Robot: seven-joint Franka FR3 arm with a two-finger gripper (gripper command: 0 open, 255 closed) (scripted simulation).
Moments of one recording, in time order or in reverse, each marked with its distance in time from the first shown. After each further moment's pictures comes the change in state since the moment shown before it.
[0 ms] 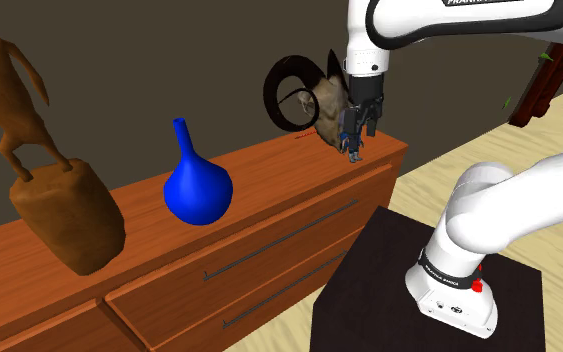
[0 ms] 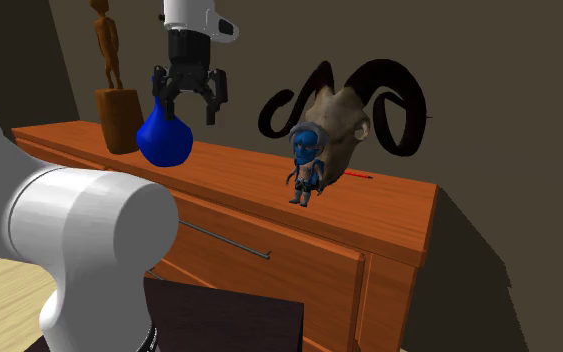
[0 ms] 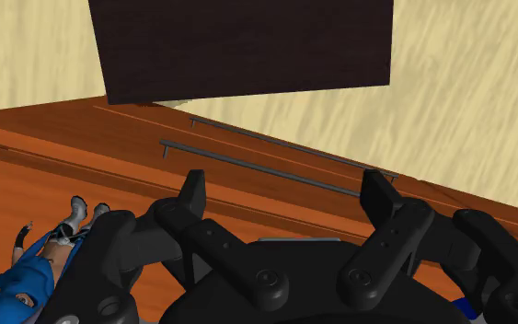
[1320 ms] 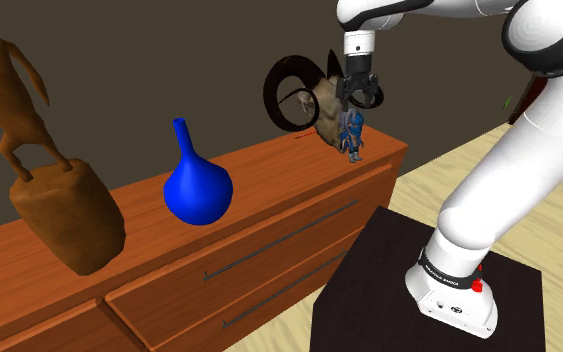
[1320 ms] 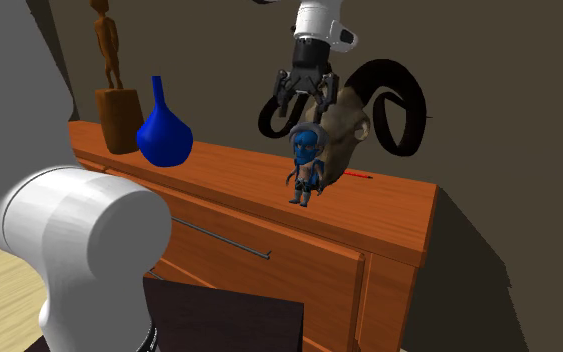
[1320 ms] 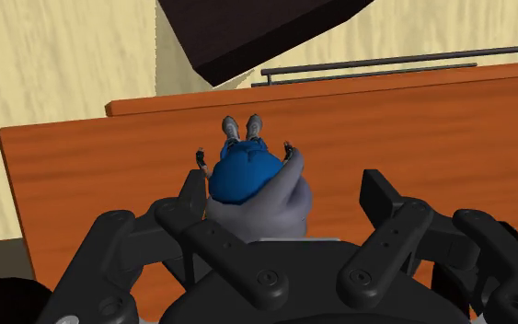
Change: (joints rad) arm -0.174 0.575 -0.270 0.472 -0.041 0.021 -0.056
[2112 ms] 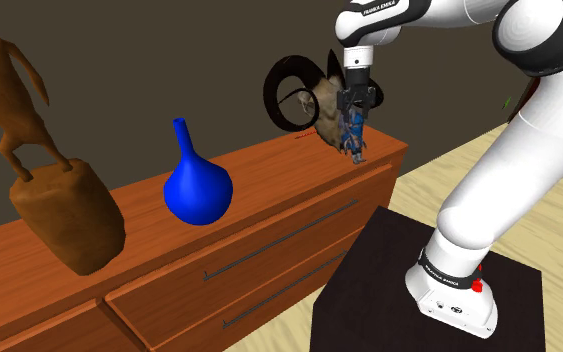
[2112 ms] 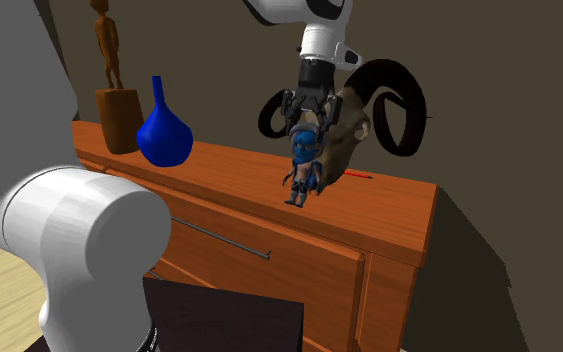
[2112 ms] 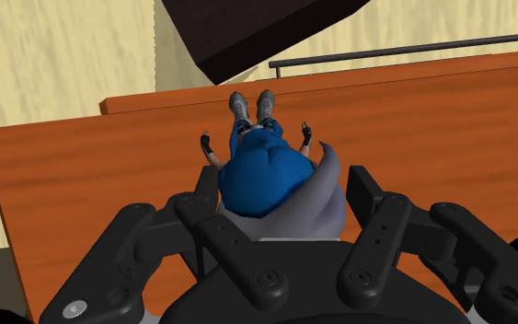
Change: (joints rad) arm -0.011 0.031 -0.016 -0.066 0.003 0.092 -0.010
